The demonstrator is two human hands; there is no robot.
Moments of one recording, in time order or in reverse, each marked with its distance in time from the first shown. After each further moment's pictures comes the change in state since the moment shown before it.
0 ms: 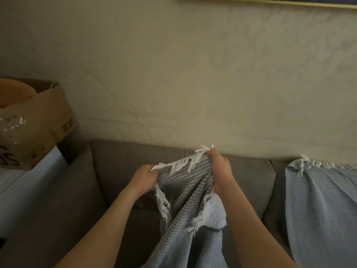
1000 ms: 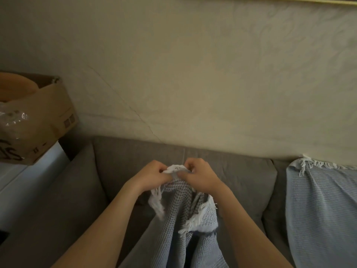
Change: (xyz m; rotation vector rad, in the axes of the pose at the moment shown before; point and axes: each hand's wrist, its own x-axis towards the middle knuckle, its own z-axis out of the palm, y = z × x) left_hand -0.012 0.028 -0.005 0.093 -0.214 0.042; right_hand 0.005 0.033 0.017 -0.943 -0.376 -0.470
